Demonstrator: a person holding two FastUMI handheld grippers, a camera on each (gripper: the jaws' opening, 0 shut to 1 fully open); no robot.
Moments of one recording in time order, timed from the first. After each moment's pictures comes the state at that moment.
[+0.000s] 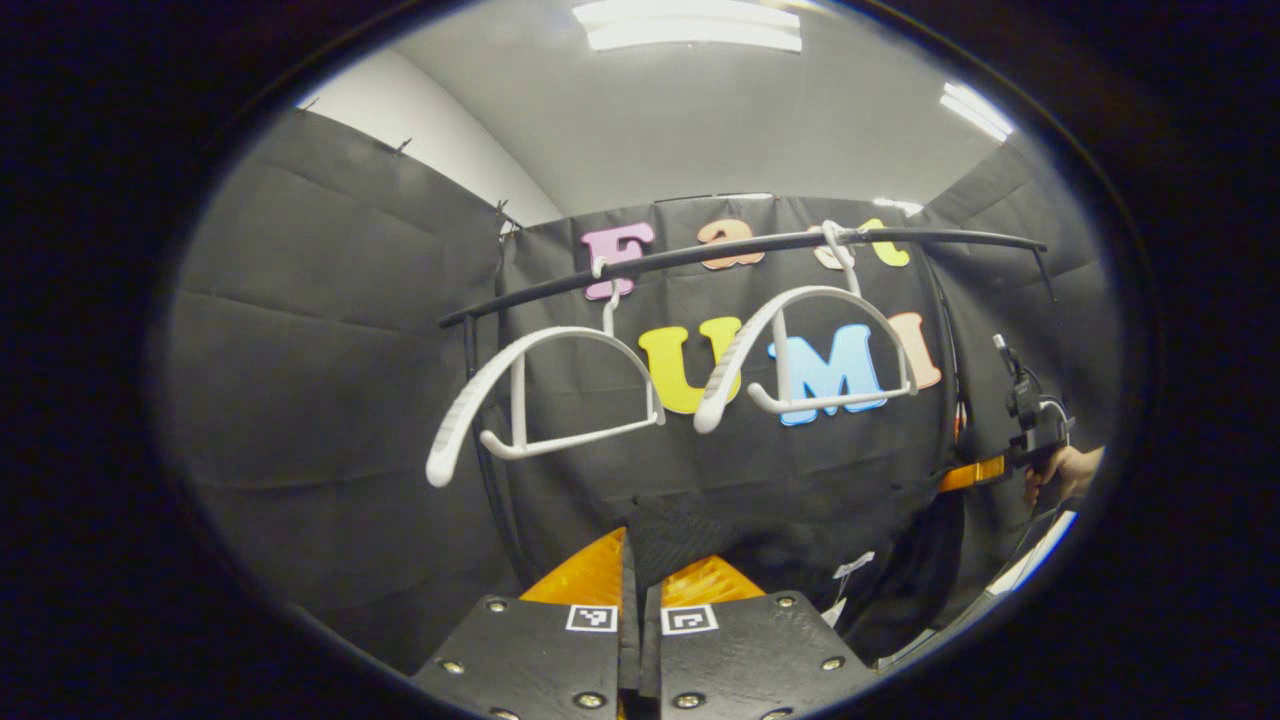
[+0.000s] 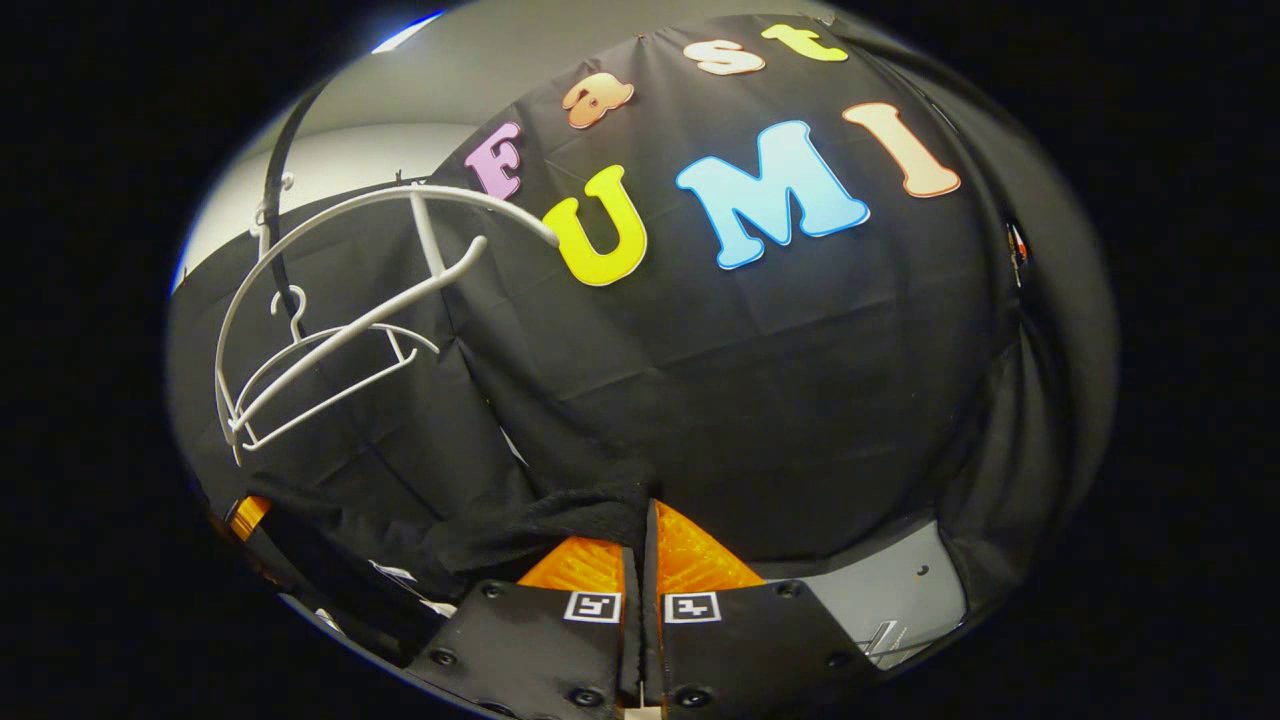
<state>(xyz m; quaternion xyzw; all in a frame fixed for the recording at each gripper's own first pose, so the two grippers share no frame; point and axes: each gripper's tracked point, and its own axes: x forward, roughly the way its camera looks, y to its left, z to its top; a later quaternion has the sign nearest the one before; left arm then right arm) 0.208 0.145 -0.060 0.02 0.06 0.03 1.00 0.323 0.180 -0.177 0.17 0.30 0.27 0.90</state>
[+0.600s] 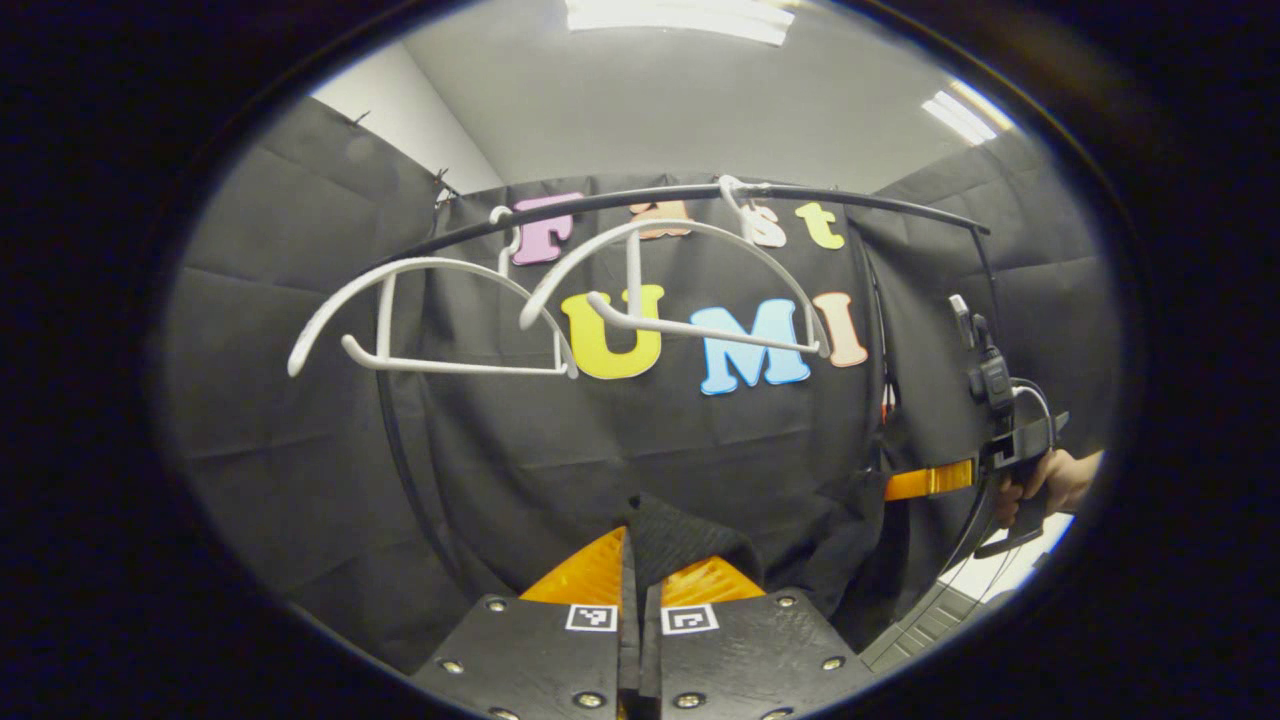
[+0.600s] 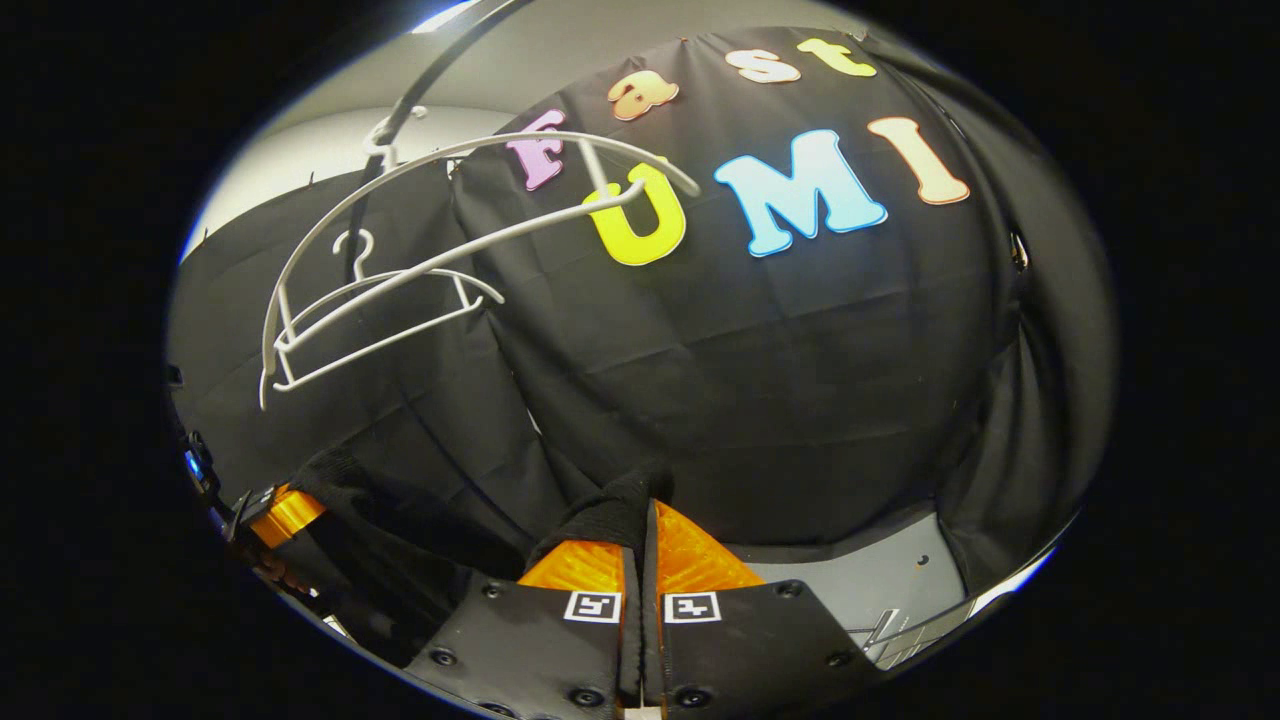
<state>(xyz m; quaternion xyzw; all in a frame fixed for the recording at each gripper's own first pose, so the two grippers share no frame) 0.186 0.057 -0.105 0.00 0.09 -0.07 0.99 0.224 0.218 -0.167 0.14 0.30 0.30 0.90</state>
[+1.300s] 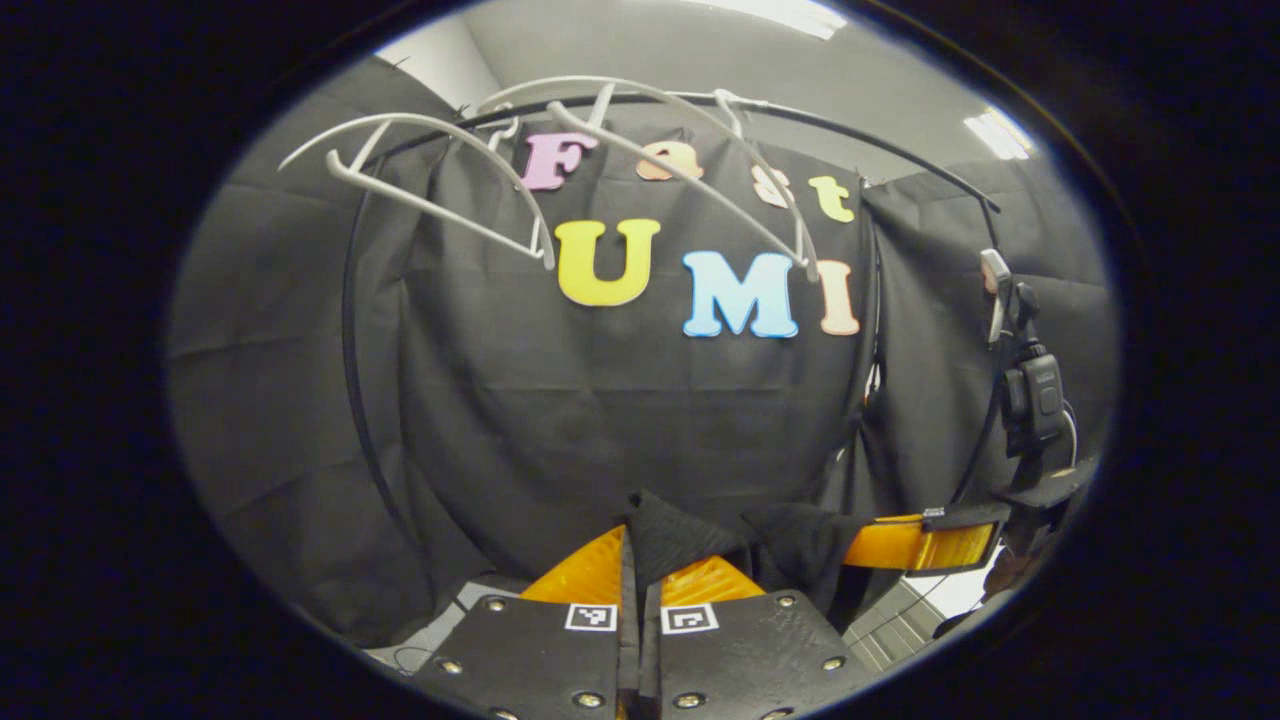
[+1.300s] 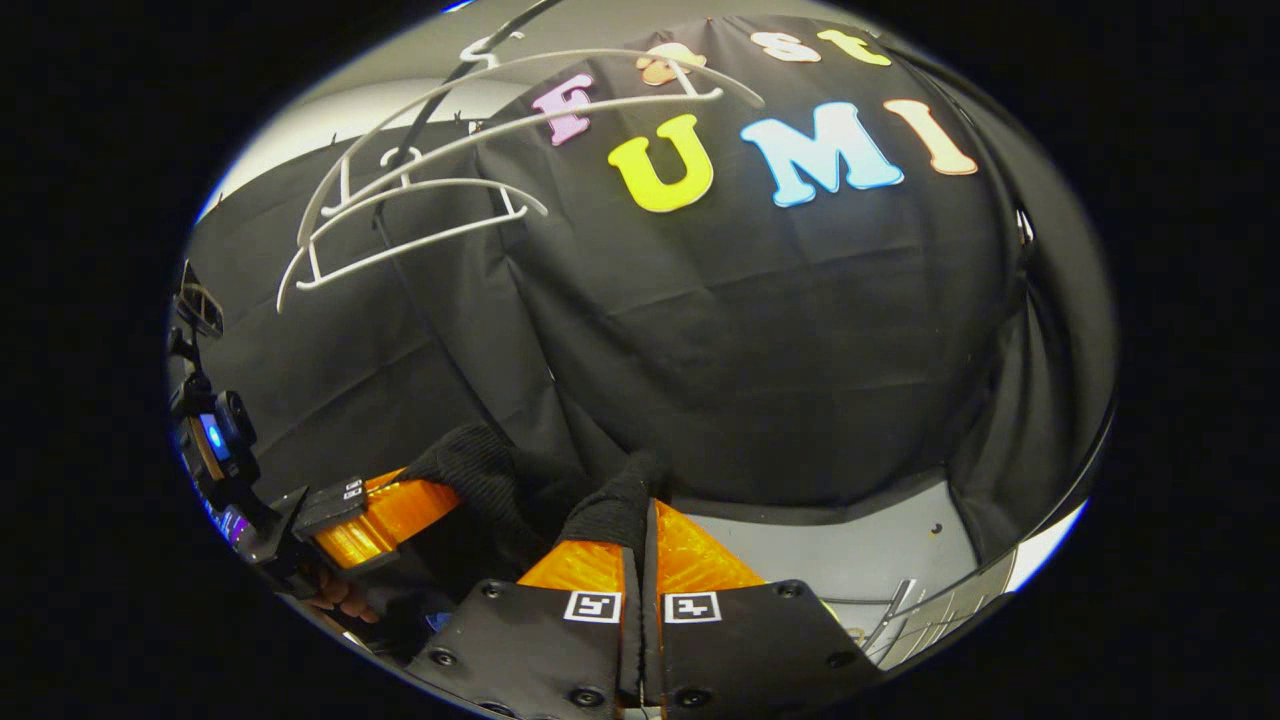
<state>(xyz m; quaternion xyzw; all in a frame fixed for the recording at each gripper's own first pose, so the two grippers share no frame) 0.183 0.012 -0.233 -0.07 0.19 -0.07 0.98 0.141 0.255 -0.243 0.12 0.35 0.30 0.88</state>
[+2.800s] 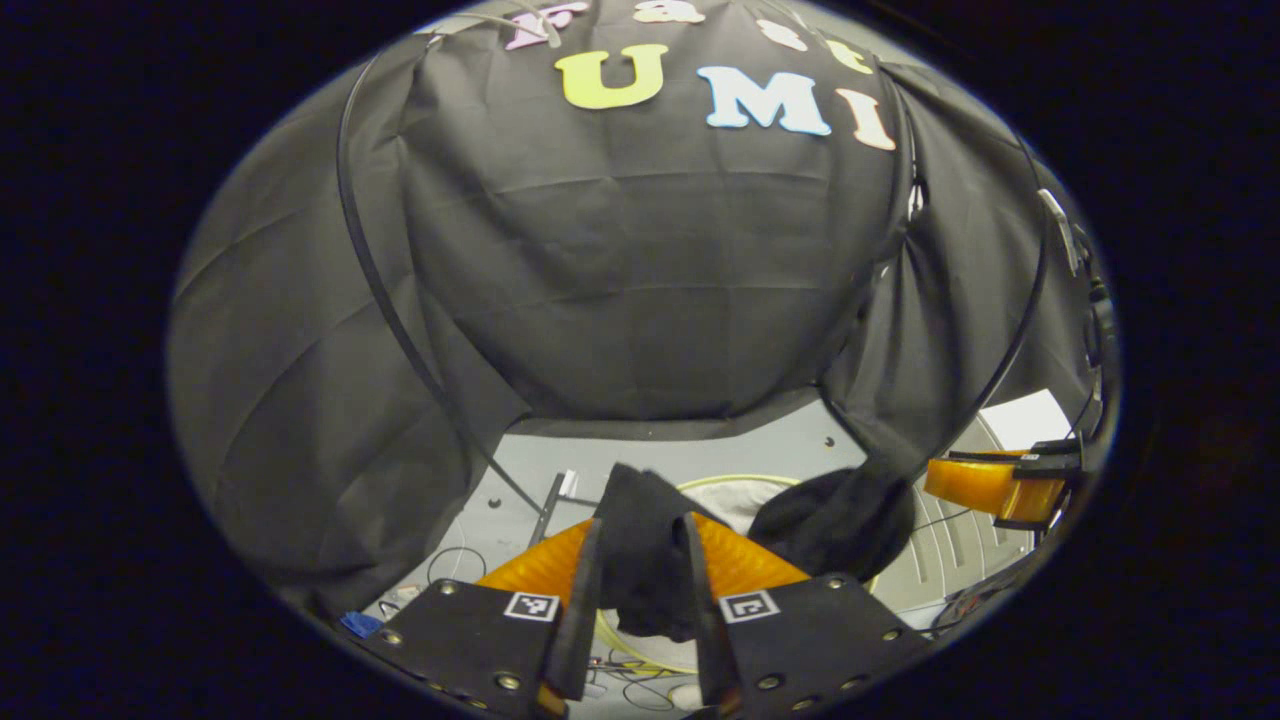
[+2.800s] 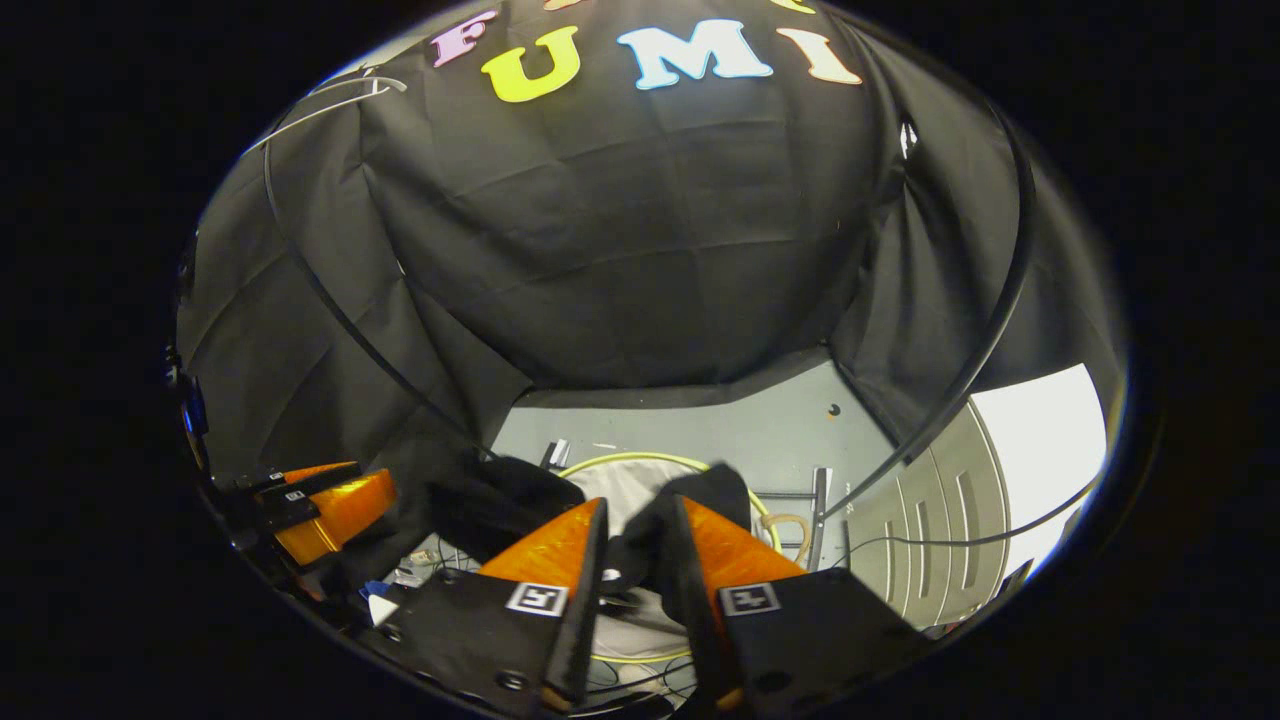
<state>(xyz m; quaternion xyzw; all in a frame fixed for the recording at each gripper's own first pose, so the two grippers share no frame) 0.152 -0.010 -0.440 0.00 0.41 -0.06 0.91 0.073 0.191 -0.398 0.06 0.48 0.13 0.86</state>
